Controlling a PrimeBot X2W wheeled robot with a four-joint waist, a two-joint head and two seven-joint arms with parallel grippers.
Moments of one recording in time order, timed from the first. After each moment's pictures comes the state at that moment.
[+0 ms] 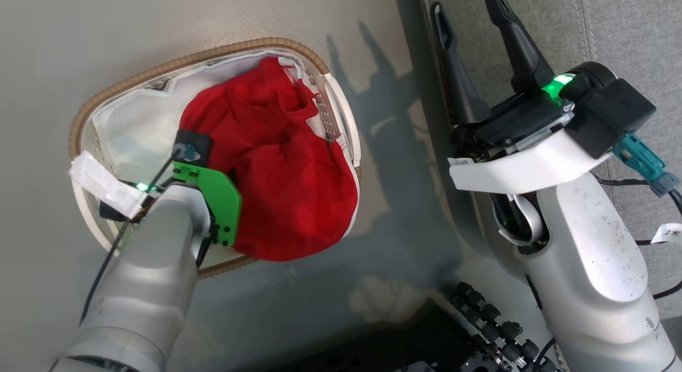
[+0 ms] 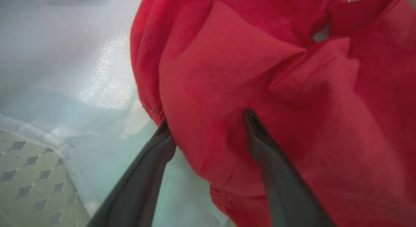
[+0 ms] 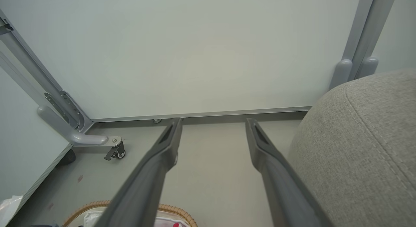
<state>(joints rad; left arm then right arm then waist) -0.90 0.08 -0.50 1.27 -0.30 -0.13 0.01 -0.61 -0.05 0.27 0.00 0.32 0.13 -0.26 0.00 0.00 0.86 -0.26</state>
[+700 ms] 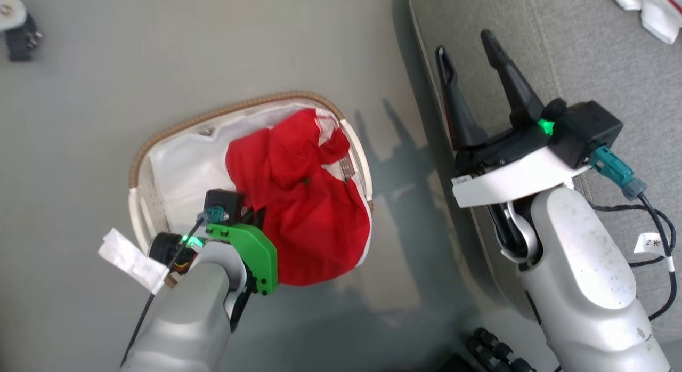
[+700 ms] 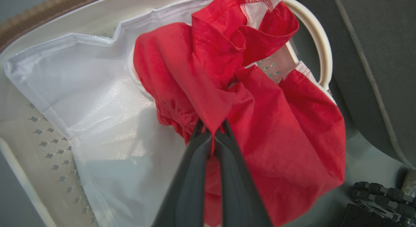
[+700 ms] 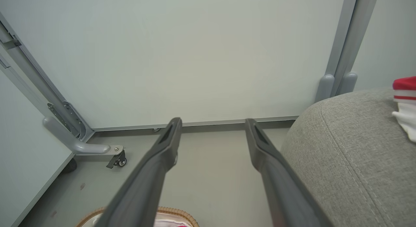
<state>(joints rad) -0.71 0.06 -0.69 1.13 -0.58 -0.13 -0.19 -0.56 -0.05 0.24 0.13 0.30 0.13 -0.26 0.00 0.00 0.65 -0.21</state>
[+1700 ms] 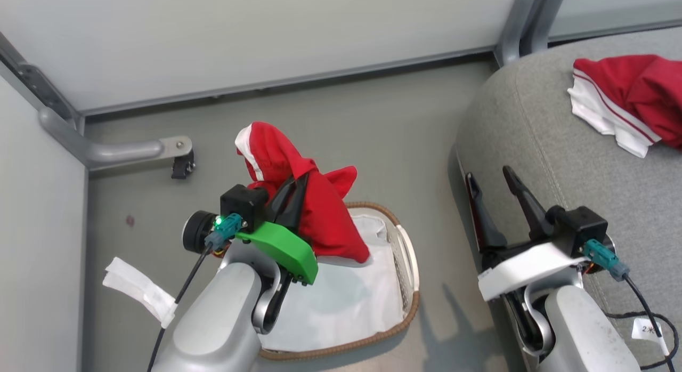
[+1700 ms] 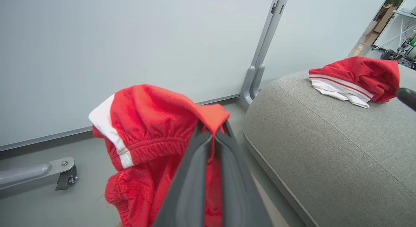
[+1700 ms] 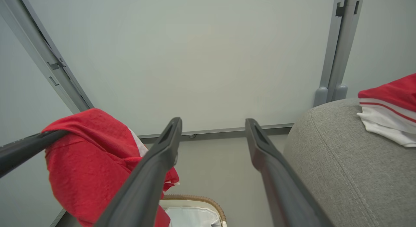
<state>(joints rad) -0.52 0.06 -0.57 0.61 -0.49 -0.09 -0.26 -0.27 -0.05 0.15 0.25 0.28 0.13 -0.26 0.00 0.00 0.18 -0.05</state>
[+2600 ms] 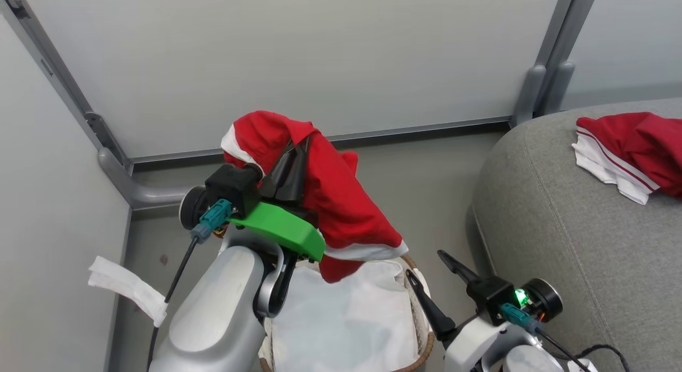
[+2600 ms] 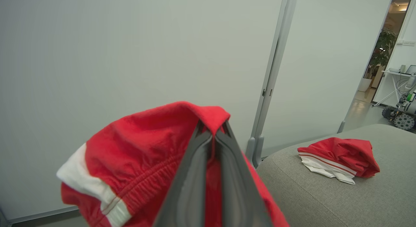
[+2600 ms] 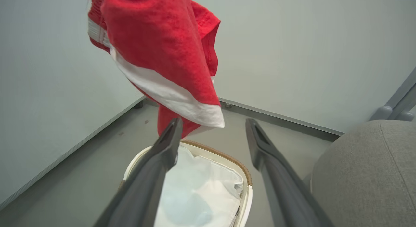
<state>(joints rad) -0.51 0.05 -0.53 0.41 -0.50 -0.04 -0.26 -0.17 -0.09 0.39 0.39 0.12 0.13 -0.26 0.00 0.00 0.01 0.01</state>
